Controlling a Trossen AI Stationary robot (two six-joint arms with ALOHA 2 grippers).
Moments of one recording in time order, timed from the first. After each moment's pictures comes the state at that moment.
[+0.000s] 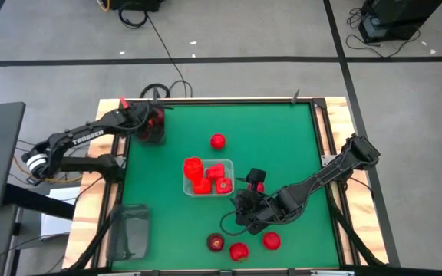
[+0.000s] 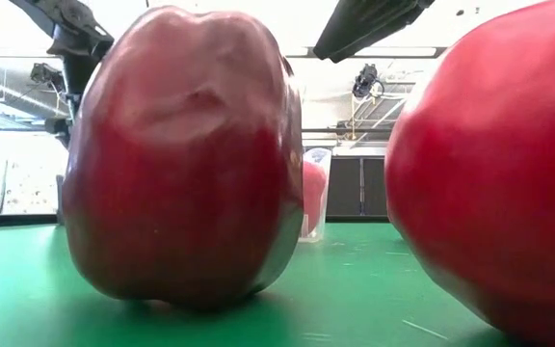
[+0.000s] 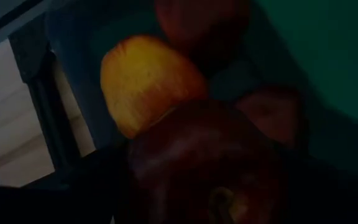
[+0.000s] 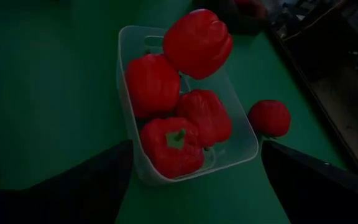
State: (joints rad) left arm 0.71 1.07 0.71 -0.87 -0.37 -0.36; right arm 0.52 1.79 1.40 -0.69 0.82 0.48
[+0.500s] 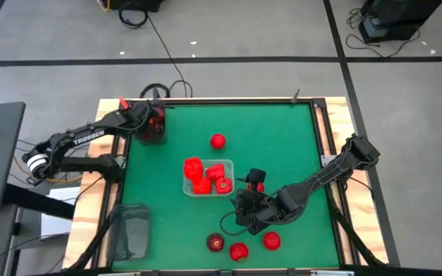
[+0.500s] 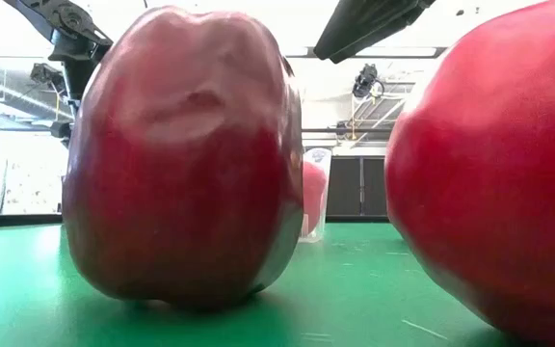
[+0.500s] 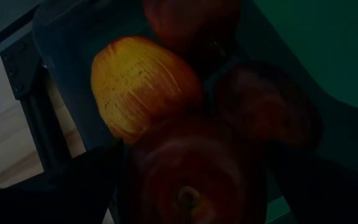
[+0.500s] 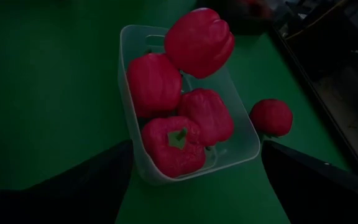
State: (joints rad) left arm 0.73 1.08 0.68 -0.80 -0.36 -0.29; right arm 0.52 1.79 1.40 -0.69 0.81 0.48
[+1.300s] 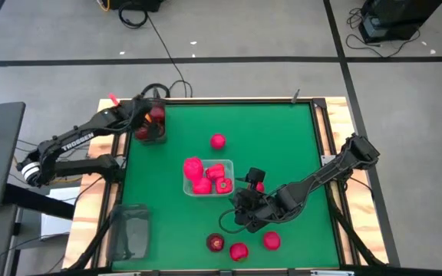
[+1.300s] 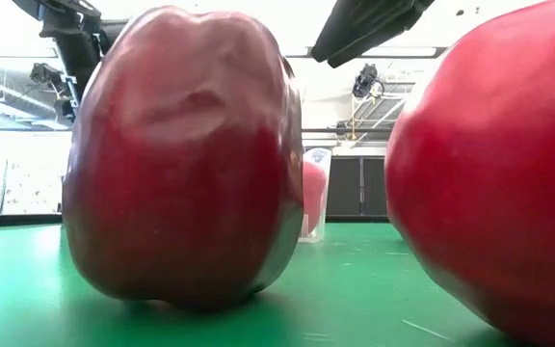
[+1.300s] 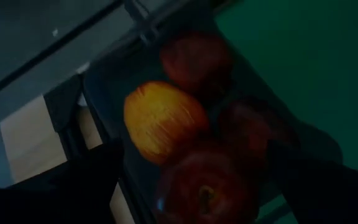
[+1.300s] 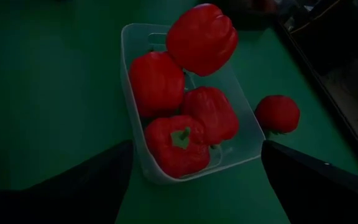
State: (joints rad) left arm 0.72 0.96 0.76 -0.84 -0.40 -0.20; right arm 0.51 1.79 1.40 -0.68 0.78 0.49
